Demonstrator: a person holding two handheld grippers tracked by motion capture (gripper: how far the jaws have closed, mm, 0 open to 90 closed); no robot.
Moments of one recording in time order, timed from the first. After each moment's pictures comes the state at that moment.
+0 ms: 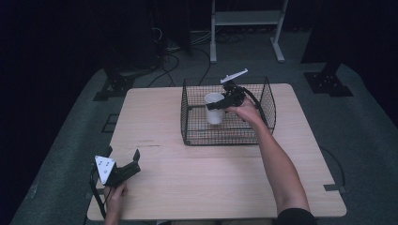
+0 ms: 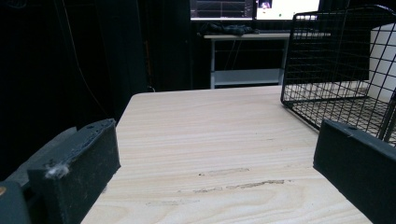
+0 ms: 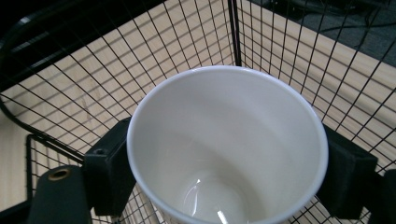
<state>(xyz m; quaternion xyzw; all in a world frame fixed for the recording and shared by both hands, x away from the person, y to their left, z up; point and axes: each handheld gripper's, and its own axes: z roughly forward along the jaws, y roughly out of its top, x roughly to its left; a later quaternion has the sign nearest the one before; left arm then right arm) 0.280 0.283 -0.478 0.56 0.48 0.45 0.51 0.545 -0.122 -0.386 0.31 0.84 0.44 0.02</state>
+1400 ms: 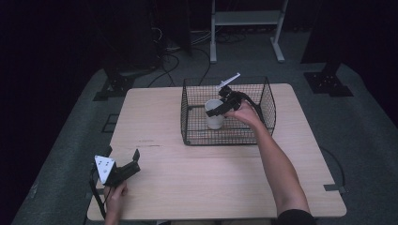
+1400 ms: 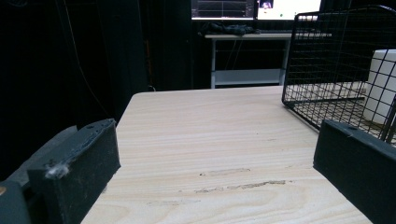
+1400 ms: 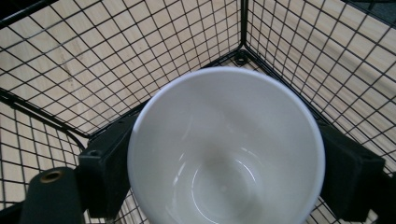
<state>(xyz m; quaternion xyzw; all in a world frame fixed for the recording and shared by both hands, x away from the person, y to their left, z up) 0.281 0.283 -0.478 0.56 0.48 0.45 0.51 0.542 -0.111 -0.400 0.29 0.88 0.38 0.03</state>
